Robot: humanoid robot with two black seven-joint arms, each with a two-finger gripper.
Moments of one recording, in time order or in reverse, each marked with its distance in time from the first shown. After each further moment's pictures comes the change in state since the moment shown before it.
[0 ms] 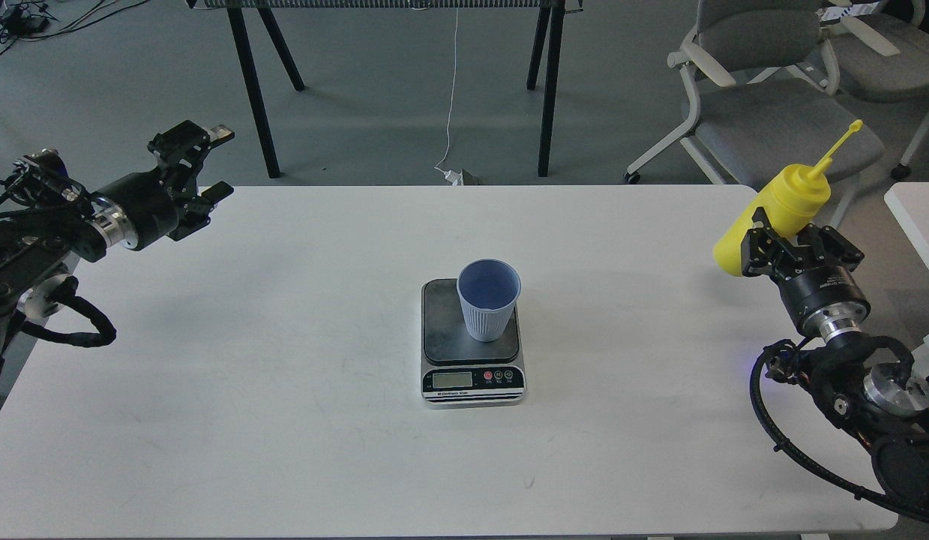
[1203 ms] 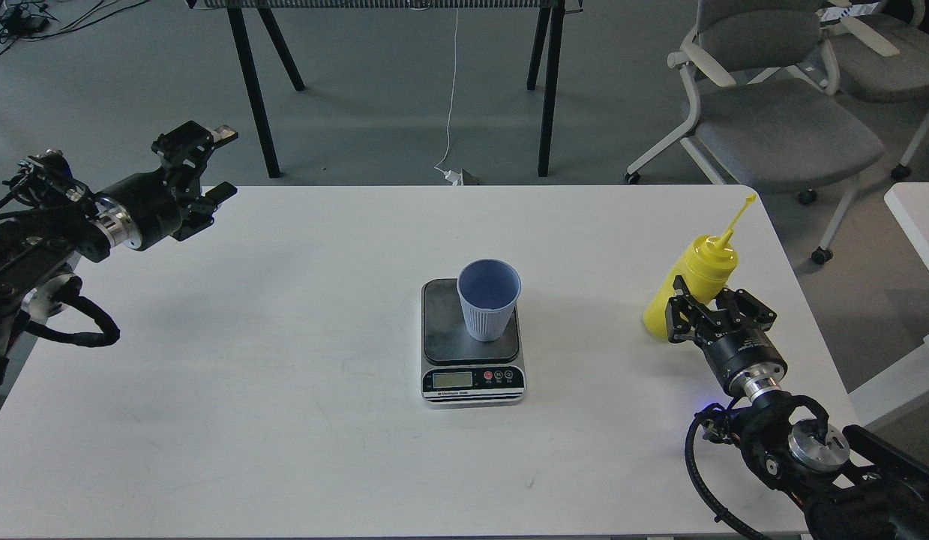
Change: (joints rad) left arm 0.000 -0.008 -0.001 0.000 -0.001 0.000 0.000; right arm -0.086 0.143 -0.016 -0.003 -0.172 0.000 0.021
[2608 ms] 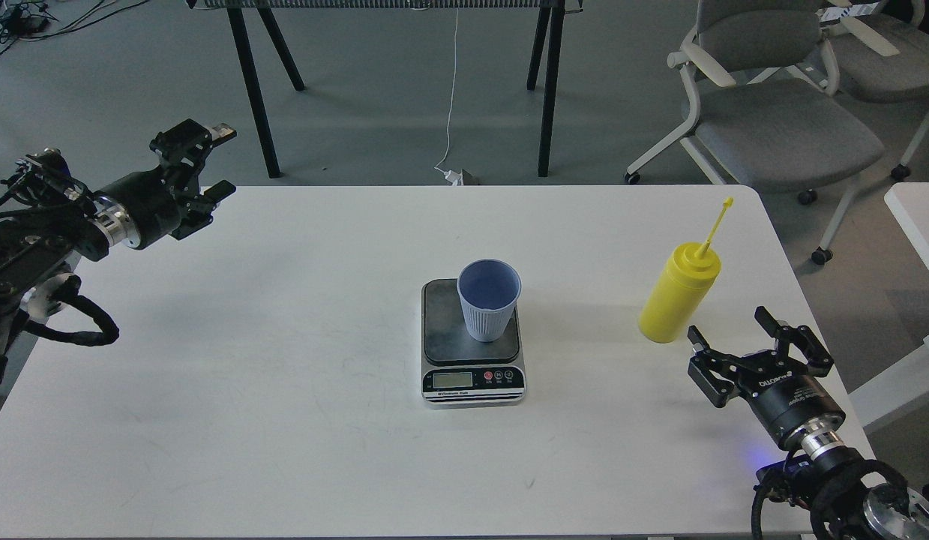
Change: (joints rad) left arm -0.002 0.002 -0.005 0.002 -0.001 0.000 0.000; right arm -0.306 -0.245 0.114 0.367 -0.153 0.000 0.022
